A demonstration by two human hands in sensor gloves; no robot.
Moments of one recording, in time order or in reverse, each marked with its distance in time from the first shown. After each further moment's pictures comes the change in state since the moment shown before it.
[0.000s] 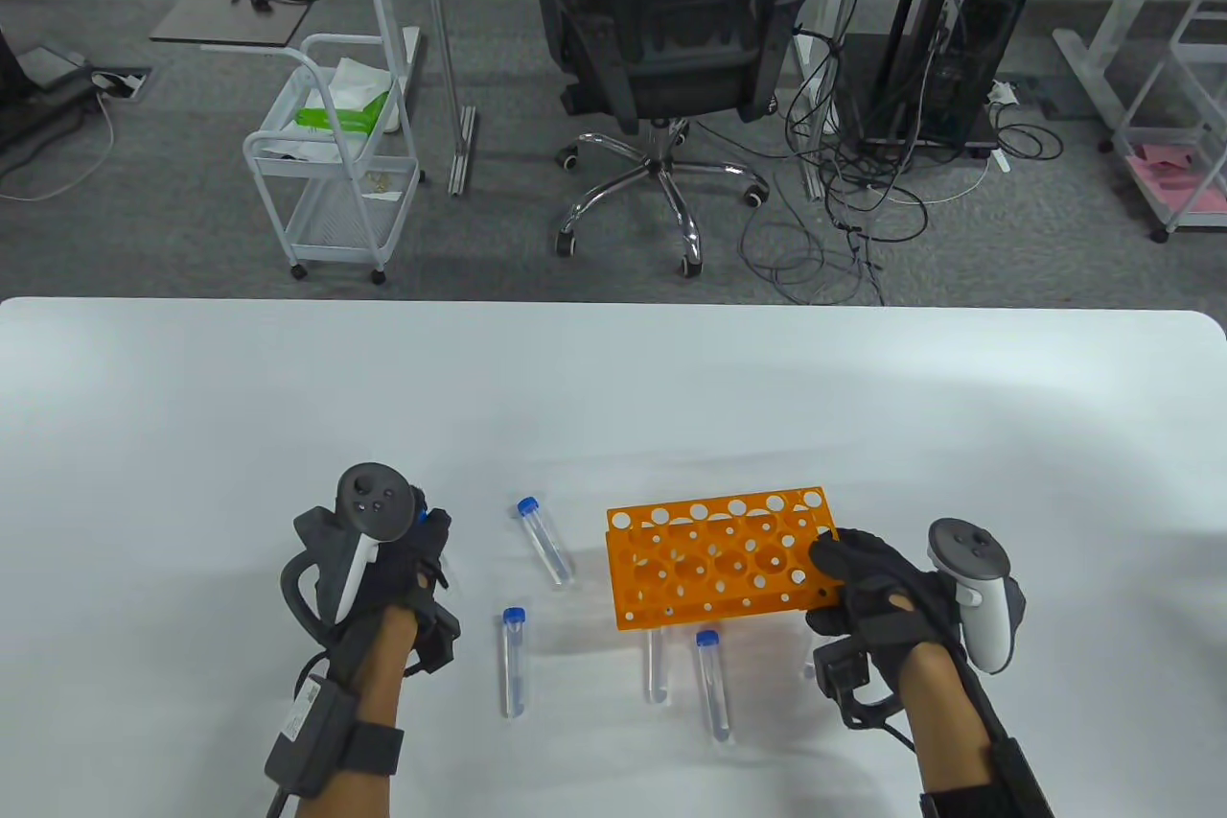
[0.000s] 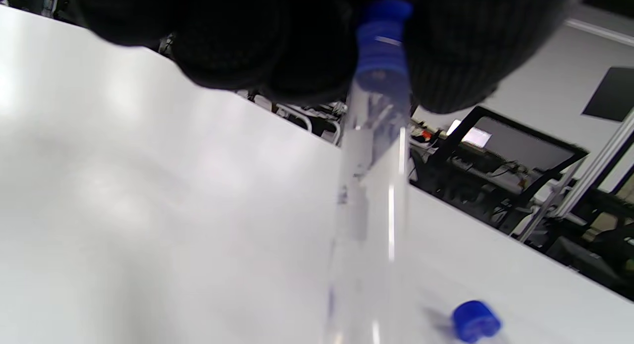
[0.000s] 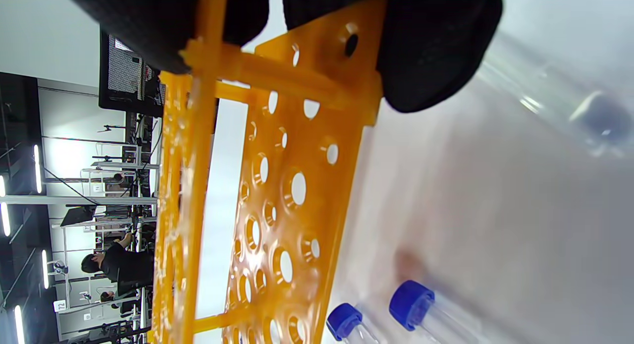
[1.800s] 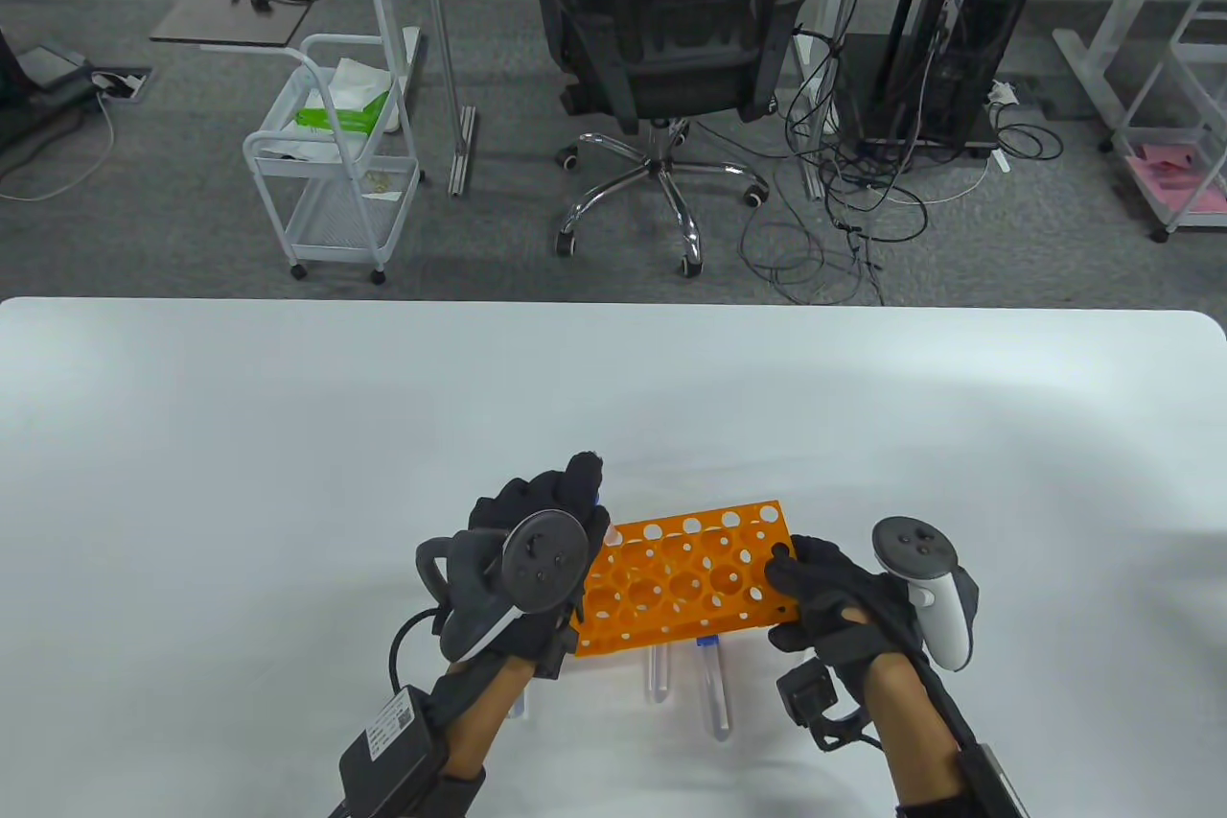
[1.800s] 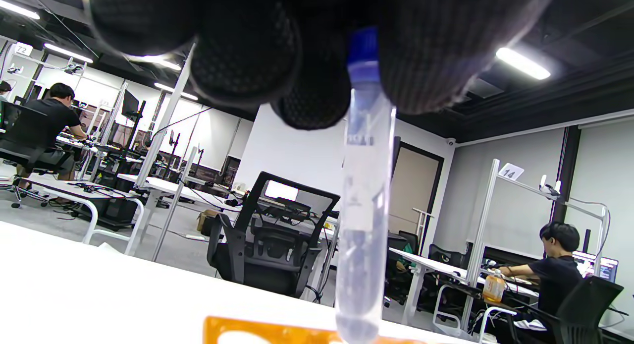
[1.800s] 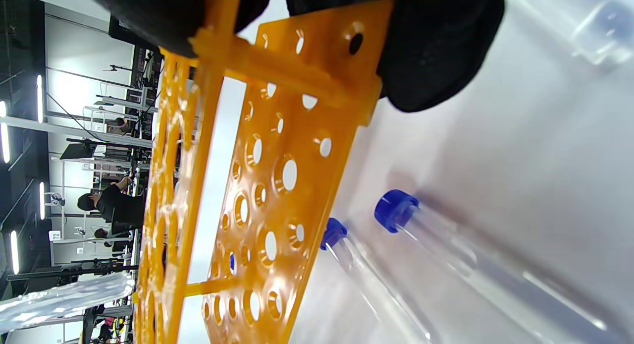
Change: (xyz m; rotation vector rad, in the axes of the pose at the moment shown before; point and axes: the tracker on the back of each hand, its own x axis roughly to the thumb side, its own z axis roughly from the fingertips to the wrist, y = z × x) left_hand 0.128 0.024 0.094 0.193 -0.589 -0.027; right_hand 0.016 0.040 0.014 0.104 -0.052 0.143
